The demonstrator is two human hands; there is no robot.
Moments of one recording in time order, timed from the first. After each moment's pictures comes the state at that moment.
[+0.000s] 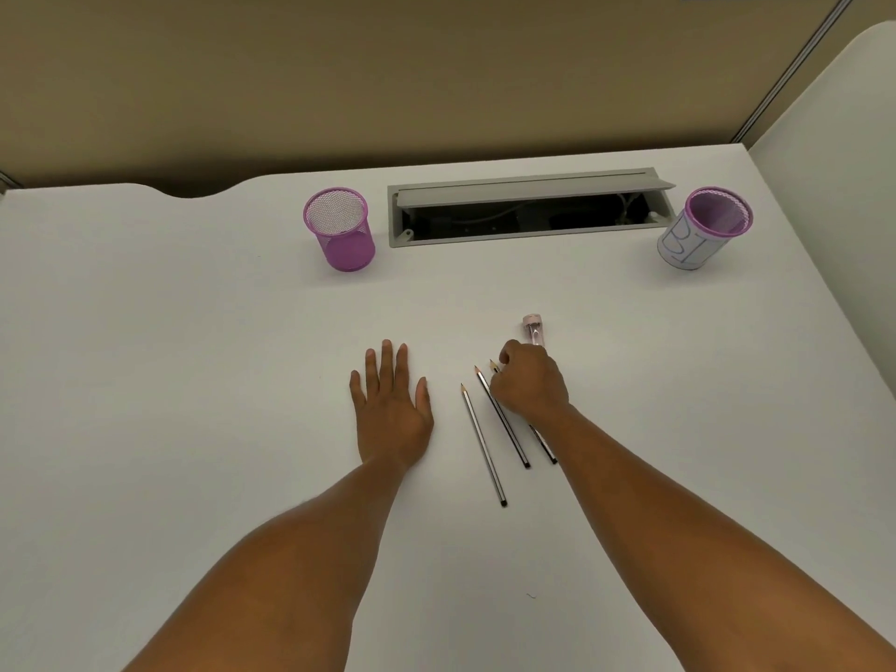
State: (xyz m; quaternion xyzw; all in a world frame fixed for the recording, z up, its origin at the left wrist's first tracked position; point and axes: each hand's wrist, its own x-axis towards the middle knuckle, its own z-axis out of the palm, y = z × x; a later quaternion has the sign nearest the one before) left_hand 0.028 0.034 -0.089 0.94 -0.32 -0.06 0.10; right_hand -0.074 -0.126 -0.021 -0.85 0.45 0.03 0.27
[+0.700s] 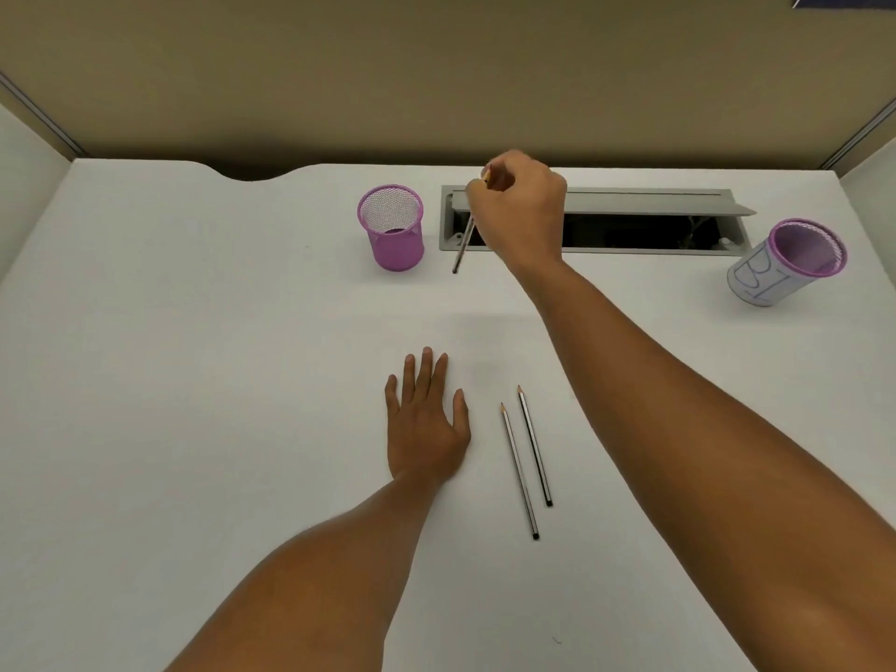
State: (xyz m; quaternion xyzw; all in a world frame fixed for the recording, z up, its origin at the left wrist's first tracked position) left_hand 0.026 0.034 -0.081 0.94 -0.30 -0.07 0.16; right_hand 0.087 -0.151 0.112 -0.79 0.36 -0.31 0.40
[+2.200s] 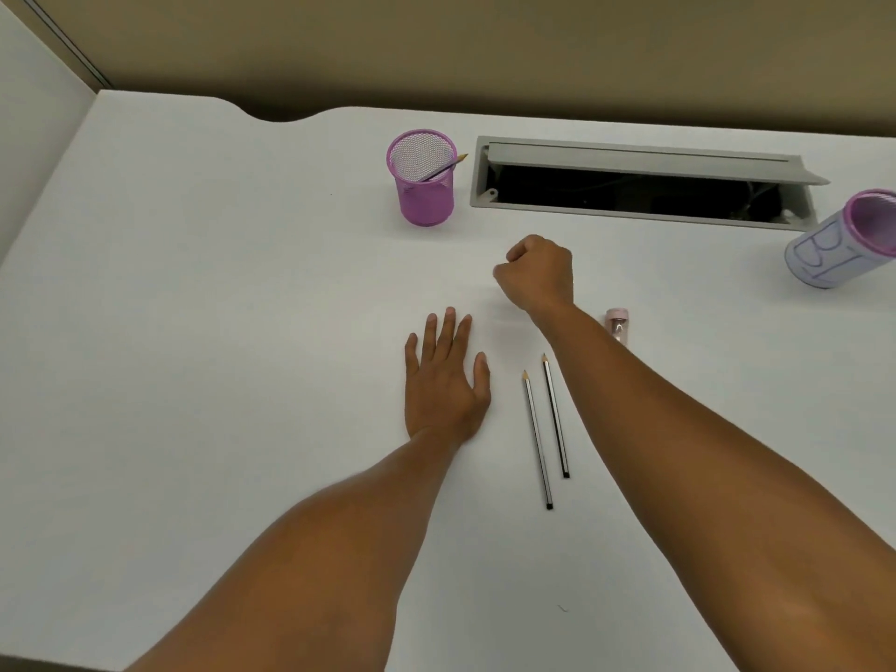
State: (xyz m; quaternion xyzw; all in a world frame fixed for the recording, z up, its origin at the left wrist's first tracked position) left_hand 0.025 0.032 -0.080 0.94 -0.29 -0.07 0.16; right_hand 0.055 -0.130 0.014 -0.80 0.45 -0.05 0.39
